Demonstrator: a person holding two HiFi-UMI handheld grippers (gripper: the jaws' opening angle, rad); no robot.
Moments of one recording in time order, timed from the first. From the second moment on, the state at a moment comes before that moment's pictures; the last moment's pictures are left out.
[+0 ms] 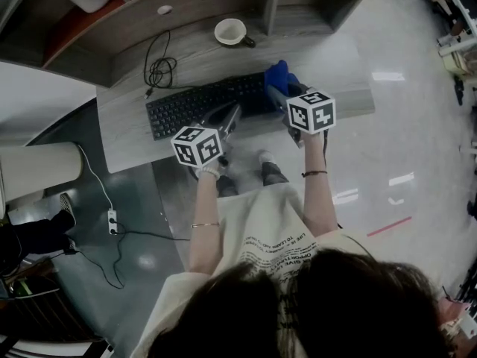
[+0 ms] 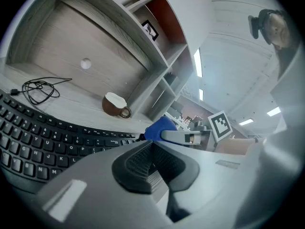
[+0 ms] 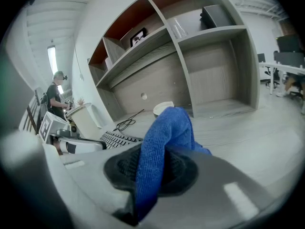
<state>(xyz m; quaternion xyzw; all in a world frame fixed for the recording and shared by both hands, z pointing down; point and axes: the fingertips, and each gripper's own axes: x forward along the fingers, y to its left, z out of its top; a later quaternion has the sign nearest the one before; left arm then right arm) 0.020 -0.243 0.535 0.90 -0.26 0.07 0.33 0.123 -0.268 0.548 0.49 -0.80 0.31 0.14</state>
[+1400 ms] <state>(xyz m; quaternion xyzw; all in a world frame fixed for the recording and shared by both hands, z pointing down) -0.019 -0.250 0.535 0.91 -0.23 0.08 0.33 0.074 -0.271 0.549 0.51 -0.79 0.31 0.13</state>
